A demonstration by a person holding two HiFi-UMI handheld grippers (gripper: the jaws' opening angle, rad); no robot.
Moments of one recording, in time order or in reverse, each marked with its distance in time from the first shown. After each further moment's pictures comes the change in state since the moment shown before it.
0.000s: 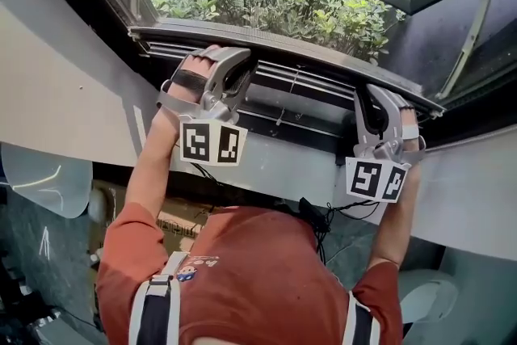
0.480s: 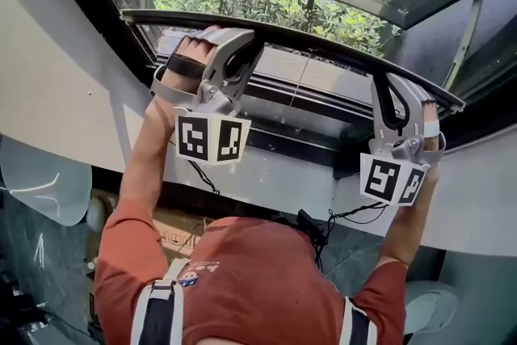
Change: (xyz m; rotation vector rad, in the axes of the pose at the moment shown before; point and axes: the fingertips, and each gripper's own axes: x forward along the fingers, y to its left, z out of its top) left arm -0.008 0.078 0.031 0.078 -0.062 0.154; right arm -0.009 -0.076 0.034 -0.097 -0.046 -0.134
